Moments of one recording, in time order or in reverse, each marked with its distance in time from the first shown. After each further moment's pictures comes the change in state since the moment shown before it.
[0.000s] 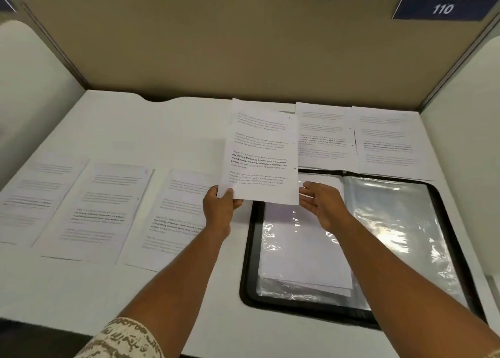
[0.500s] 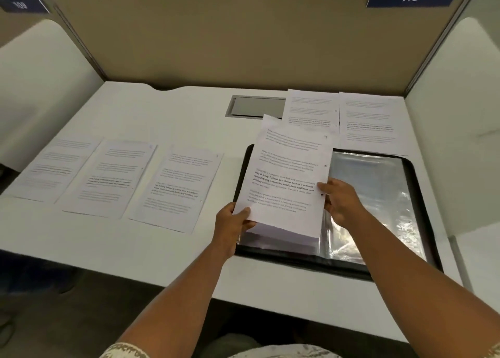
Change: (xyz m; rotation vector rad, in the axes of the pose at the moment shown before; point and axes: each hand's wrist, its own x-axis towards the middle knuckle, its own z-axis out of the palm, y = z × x) left_hand -0.156 -0.069 -0.008 0.083 -0.210 -0.099; right_hand -0.077 0.021 -0.105 -0.017 -0.019 -0.014
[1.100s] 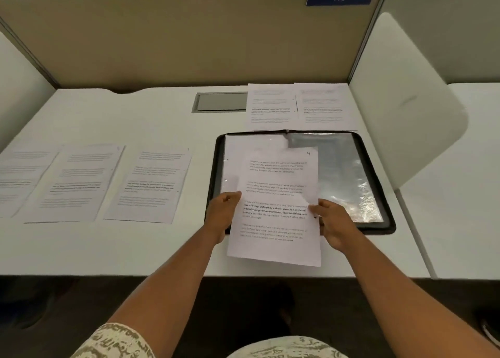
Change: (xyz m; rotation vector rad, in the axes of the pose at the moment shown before) left_hand -0.036 -0.008 0.013 0.301 -0.132 0.019; right_hand -0.104 0.081 -0.066 -0.032 0.073 0.042
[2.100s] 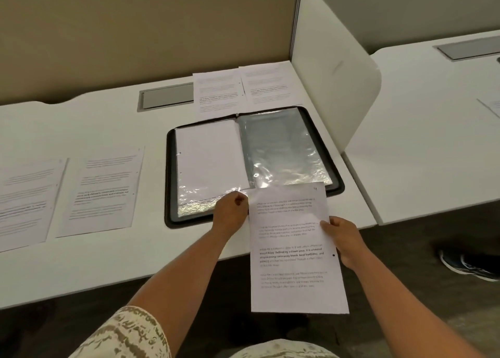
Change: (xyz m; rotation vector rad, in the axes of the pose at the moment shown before) left_hand -0.035 -0.032 0.106 0.552 -0.114 0.325; right_hand -0.081 0.079 -0.116 -0.092 0.271 0.083
